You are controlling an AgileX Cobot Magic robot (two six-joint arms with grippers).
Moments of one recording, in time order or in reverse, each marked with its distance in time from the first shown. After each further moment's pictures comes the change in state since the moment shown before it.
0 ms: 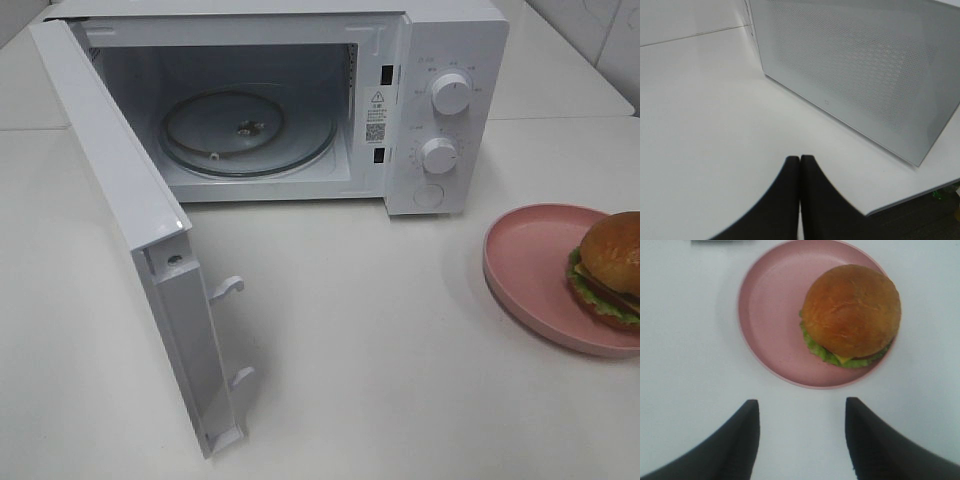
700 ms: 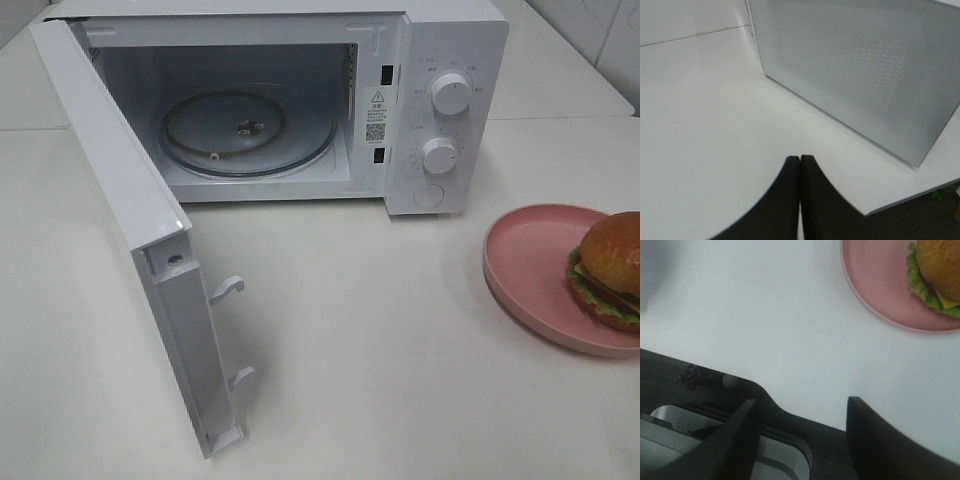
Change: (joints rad) left arm 0.000 0.000 0.000 0.000 0.000 0.000; right arm 0.000 -0.151 0.000 0.349 0.255 -0.365
